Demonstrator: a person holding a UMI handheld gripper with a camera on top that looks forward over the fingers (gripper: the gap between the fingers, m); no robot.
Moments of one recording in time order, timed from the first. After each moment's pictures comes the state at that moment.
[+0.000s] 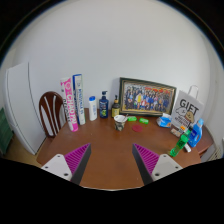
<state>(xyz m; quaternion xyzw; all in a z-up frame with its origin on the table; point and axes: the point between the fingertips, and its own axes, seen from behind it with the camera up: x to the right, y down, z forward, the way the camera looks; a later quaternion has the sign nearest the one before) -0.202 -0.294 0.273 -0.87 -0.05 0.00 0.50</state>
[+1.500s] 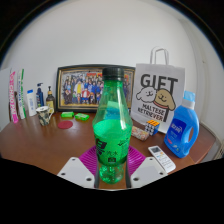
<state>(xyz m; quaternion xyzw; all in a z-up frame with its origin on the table) 0.234 -0.103 0.070 -0.82 0.00 -0.03 0.58</state>
